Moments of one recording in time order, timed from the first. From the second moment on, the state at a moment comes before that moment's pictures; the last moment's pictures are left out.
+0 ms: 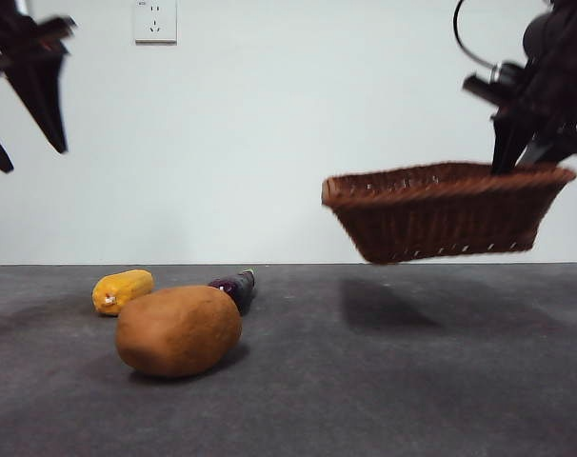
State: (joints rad) left arm -0.08 1.48 1.32 -0.92 0.24 -0.08; right arm 0.02 1.85 1.66 -1.07 -0.47 0.06
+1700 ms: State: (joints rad) left arm -0.22 2.22 2.12 -1.17 0.35 -0.07; right arm 0.02 1.64 1.66 -1.23 -0.32 -0.05
